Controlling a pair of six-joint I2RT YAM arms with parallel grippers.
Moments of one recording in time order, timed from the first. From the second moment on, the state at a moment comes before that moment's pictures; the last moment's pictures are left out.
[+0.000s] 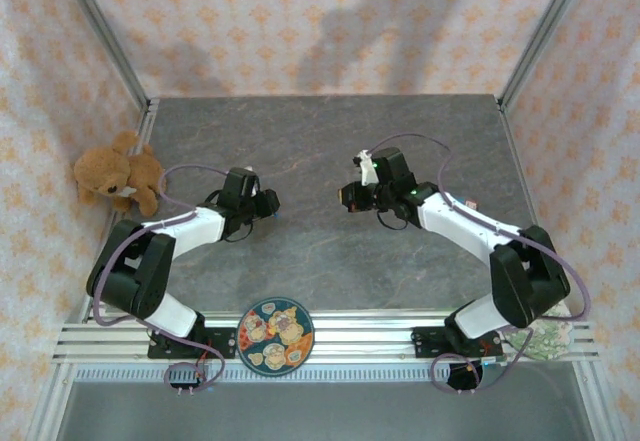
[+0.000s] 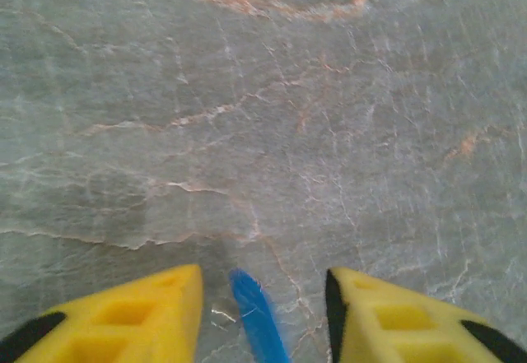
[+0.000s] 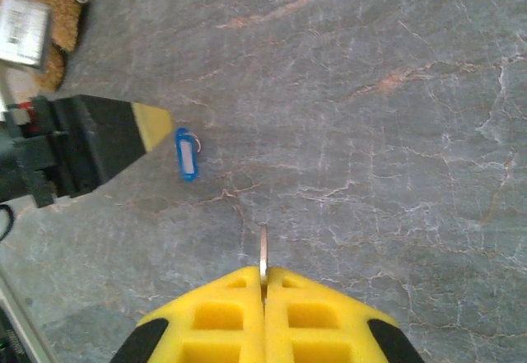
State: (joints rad) left arm -0.30 1.52 0.70 -0.01 0.05 -0.66; right arm 0.54 1.48 0.94 -0.22 -0.36 0.42
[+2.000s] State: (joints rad) left arm -0.30 0.86 0.70 -0.36 -0.35 -0.36; right arm 0.39 1.17 0.87 -0.28 0.49 0.37
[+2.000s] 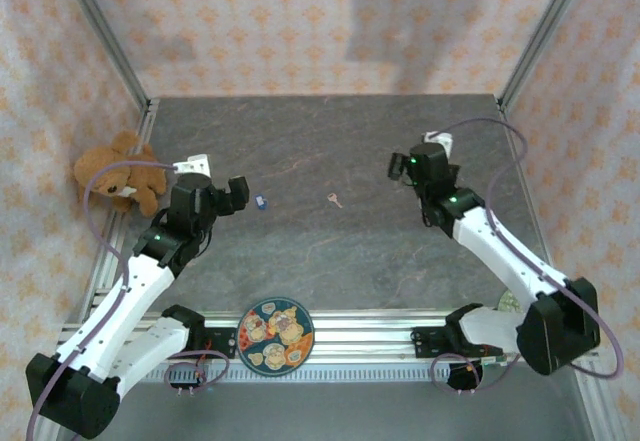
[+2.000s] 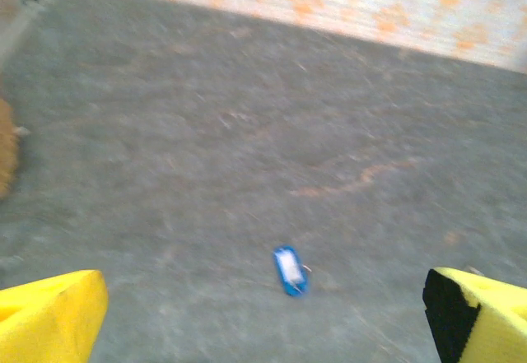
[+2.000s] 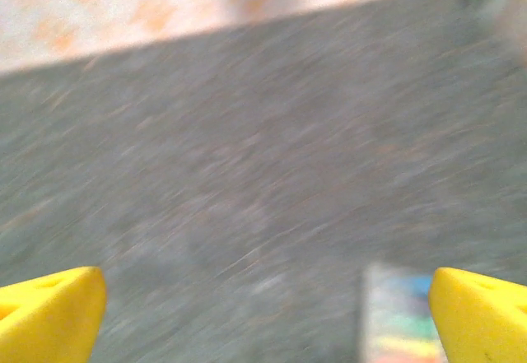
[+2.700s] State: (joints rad) left arm -0.14 1.49 0.32 0.82 -0.53 -0.01; right arm 0.08 1.51 0.38 0.64 0.42 0.16
